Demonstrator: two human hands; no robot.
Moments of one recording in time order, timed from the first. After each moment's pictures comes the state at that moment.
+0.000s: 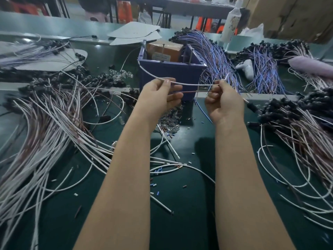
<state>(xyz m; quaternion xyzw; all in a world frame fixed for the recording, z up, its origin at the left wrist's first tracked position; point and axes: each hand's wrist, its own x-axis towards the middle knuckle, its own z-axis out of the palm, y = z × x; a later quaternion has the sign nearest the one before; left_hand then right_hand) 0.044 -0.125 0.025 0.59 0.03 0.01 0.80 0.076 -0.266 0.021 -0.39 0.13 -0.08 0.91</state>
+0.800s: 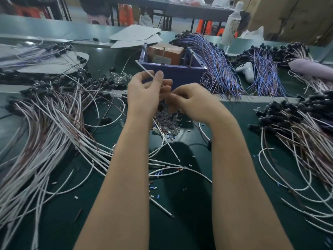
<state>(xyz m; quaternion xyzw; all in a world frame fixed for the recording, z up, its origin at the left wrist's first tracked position) 0.044 -0.115 0.029 0.59 0.04 0.16 0.79 0.049 -0.234 0.046 -0.92 -0.16 0.02 0.36</state>
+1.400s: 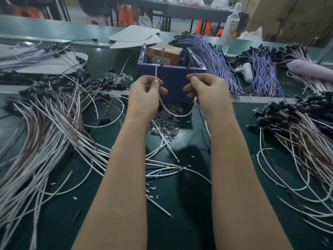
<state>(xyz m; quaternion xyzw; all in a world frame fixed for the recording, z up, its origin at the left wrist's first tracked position) 0.051 -0.108 0.019 0.71 0.05 0.16 0.68 0.063 -0.242 0.037 -0.78 0.01 -0.14 0.61</state>
